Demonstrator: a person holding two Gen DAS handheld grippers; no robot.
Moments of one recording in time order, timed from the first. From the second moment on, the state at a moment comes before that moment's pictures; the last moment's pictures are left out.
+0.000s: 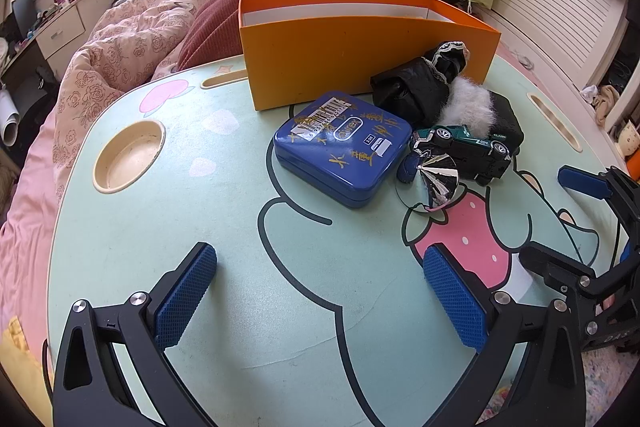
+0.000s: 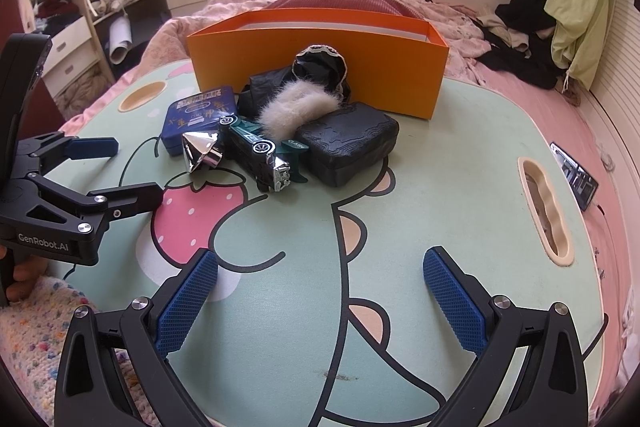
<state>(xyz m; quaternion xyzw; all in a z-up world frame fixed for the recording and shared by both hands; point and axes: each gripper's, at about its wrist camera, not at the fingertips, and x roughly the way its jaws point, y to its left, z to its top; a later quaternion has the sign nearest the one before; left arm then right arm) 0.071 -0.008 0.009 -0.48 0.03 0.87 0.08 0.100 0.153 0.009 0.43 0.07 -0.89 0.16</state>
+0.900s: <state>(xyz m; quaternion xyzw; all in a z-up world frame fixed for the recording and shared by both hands) 0.071 -0.010 0.009 -0.48 0.03 0.87 0.08 0.005 0.172 0.045 0.43 -0.05 -0.89 0.09</state>
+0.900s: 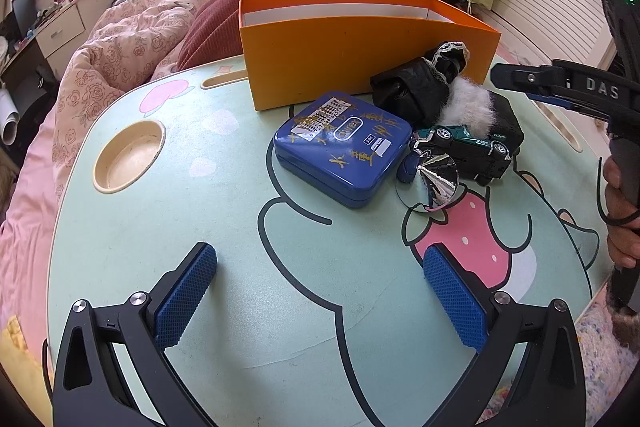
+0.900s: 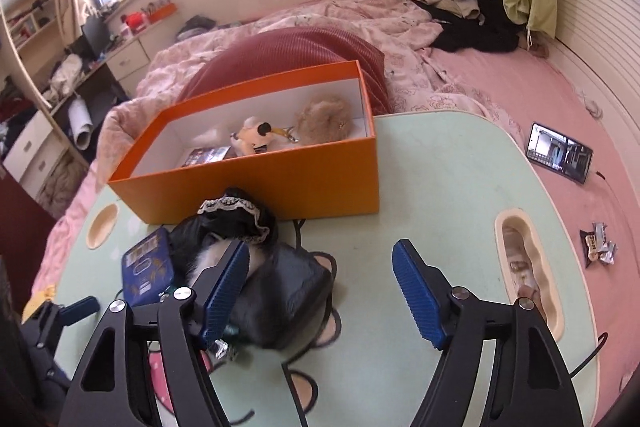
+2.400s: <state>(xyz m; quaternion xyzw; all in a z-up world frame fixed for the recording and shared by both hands) 0.015 -0.011 0.040 -0.47 0.04 0.87 0.14 0.103 0.181 0.013 0.39 0.01 -0.91 0.15</state>
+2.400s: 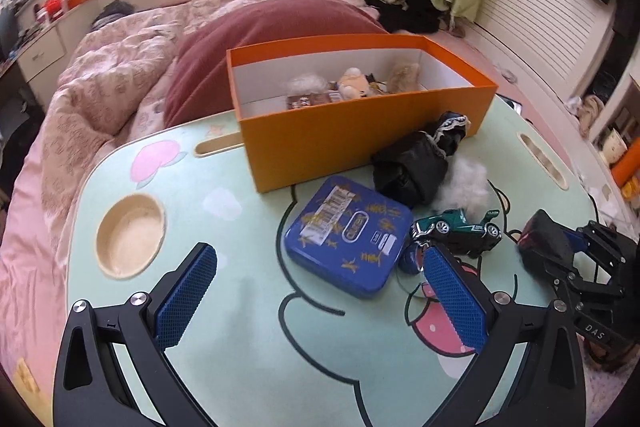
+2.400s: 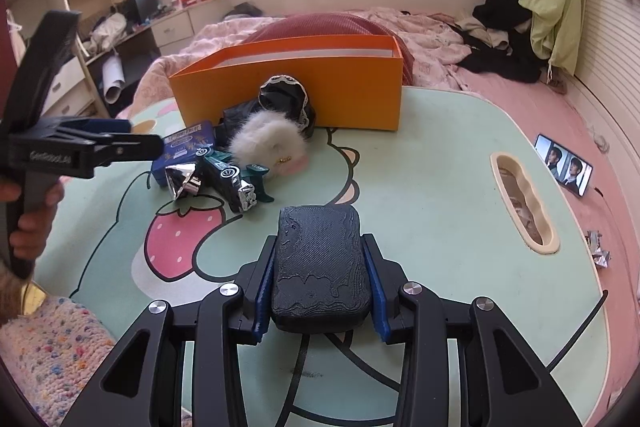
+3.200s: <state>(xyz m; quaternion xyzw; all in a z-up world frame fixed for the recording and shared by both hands) 0.036 -0.001 0.036 -0.44 0.04 0.88 0.17 0.104 0.183 0.013 0.39 0.00 -0.91 0.16</state>
